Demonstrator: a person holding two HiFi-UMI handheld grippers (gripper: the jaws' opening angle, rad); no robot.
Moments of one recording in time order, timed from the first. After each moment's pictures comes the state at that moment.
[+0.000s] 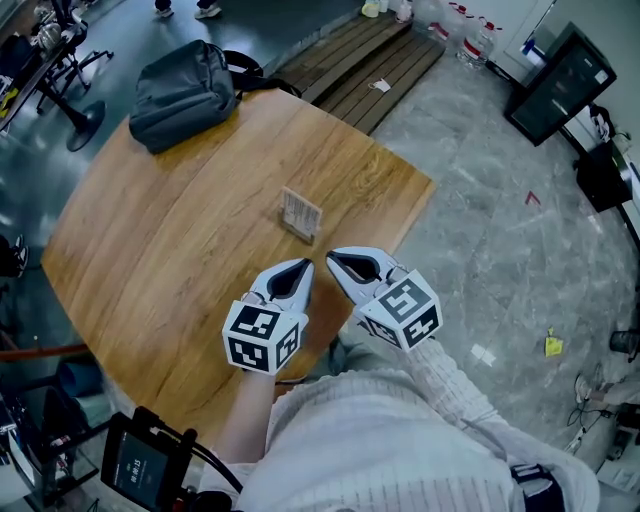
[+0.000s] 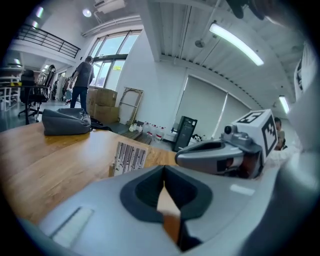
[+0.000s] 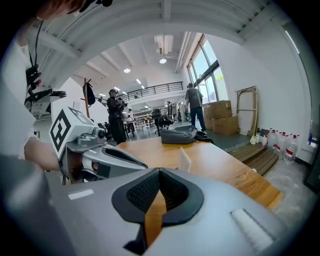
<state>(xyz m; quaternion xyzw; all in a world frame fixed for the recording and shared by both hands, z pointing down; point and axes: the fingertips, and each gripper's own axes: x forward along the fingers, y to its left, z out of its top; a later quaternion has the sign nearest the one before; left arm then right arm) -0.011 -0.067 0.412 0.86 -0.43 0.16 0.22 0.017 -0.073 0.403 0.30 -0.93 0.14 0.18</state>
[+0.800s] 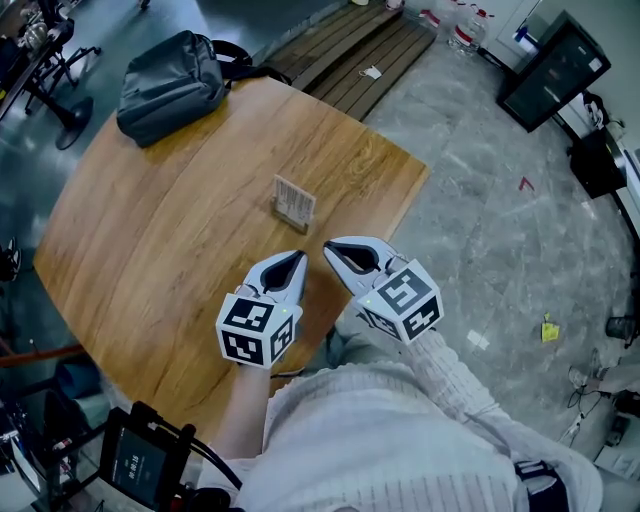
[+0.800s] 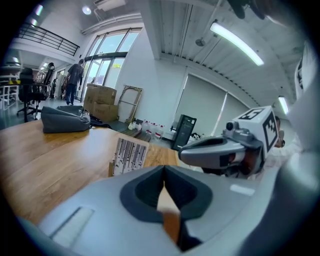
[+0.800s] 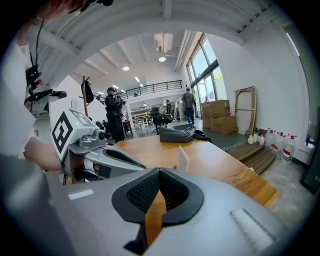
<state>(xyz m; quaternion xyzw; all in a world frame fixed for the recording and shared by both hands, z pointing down) -0.011 -0.060 0.415 0.86 -0.43 0.17 0.23 0.023 -0.066 0.399 0.31 -0.92 0.14 0.19</state>
